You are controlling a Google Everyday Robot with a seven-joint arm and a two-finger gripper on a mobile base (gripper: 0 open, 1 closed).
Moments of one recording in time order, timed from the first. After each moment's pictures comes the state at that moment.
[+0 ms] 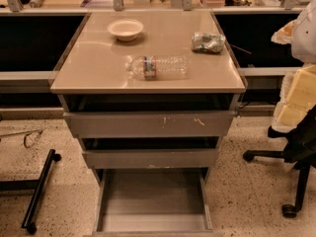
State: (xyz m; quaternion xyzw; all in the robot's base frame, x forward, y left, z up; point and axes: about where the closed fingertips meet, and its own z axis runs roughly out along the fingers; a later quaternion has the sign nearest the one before) arm 0.438 -0.216 0.980 -0.60 0.78 -0.04 0.16
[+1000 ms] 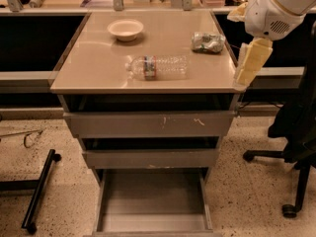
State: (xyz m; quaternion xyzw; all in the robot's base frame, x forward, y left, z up) arm 0.565 -0.179 0.964 -0.67 0.70 -0.01 0.24
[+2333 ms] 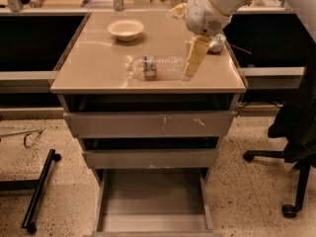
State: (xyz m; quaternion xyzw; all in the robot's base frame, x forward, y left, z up) arm 0.619 -0.055 0.948 -0.75 0.59 0.07 0.30
